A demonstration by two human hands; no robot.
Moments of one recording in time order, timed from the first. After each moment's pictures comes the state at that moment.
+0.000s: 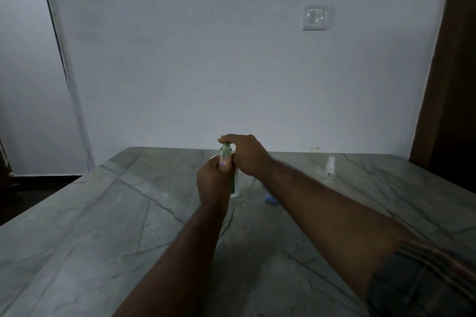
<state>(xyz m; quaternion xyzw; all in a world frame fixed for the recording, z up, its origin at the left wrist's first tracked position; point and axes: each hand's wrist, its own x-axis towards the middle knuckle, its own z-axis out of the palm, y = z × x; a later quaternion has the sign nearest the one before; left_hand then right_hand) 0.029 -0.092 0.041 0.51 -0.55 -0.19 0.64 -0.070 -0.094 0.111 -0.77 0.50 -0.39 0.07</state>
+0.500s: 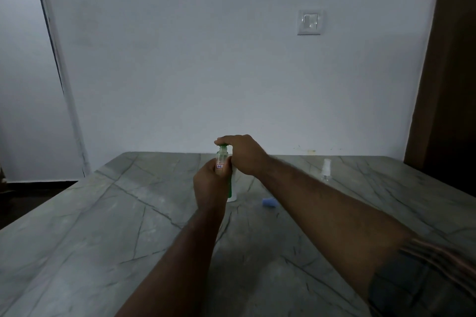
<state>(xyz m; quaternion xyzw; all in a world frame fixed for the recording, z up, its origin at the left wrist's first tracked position) 0.029 -0.090 0.042 0.50 -0.54 -0.20 0.65 -0.074 -0.096 0.121 -0.79 0.50 -0.35 0.06</state>
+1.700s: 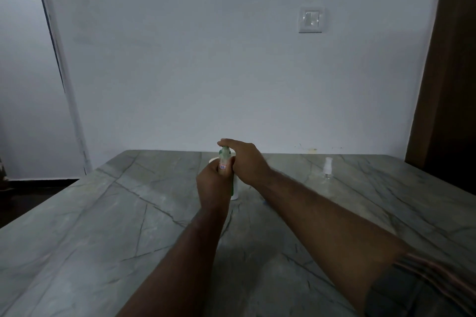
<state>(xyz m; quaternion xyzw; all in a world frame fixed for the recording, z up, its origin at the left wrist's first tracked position) 0.027 -0.088 0.041 0.49 -0.54 -0.21 0.65 -0.067 -0.088 0.095 -0.75 0.49 -0.43 0.09</state>
